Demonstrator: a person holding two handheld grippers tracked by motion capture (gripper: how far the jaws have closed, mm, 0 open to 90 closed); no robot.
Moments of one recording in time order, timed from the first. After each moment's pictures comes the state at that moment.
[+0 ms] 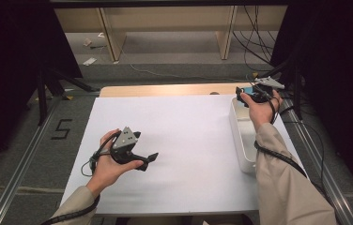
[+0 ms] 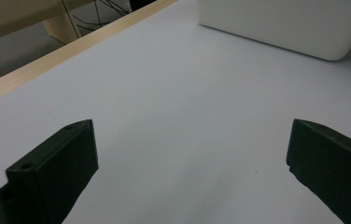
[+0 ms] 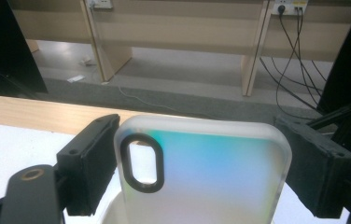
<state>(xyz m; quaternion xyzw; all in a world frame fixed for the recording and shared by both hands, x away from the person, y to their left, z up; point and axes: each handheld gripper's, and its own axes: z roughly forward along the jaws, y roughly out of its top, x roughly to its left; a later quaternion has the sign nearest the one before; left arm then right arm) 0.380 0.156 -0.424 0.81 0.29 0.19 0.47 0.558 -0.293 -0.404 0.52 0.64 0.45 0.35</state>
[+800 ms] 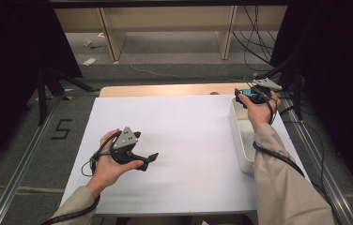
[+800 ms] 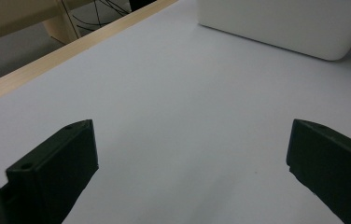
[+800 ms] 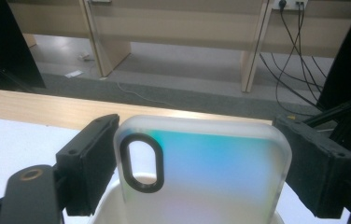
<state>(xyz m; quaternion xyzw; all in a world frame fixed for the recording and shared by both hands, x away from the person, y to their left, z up) 0.380 0.156 -0.424 0.81 0.29 0.19 0.47 0.562 -0.292 -0.413 0.52 0.64 0.44 0.35</state>
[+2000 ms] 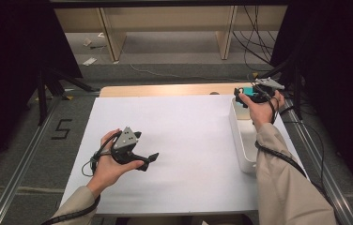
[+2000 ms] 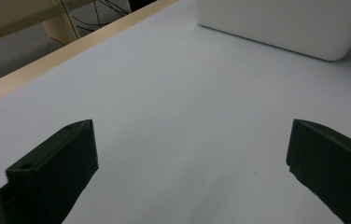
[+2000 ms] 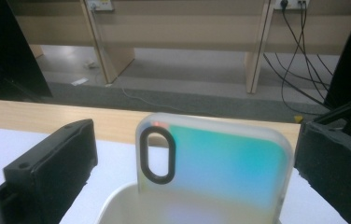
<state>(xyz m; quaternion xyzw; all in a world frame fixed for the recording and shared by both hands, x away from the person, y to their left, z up) 0.380 0.154 -0.424 0.81 0.29 0.19 0.47 0.563 -0.296 -0.411 0.53 0.63 0.46 0.34</state>
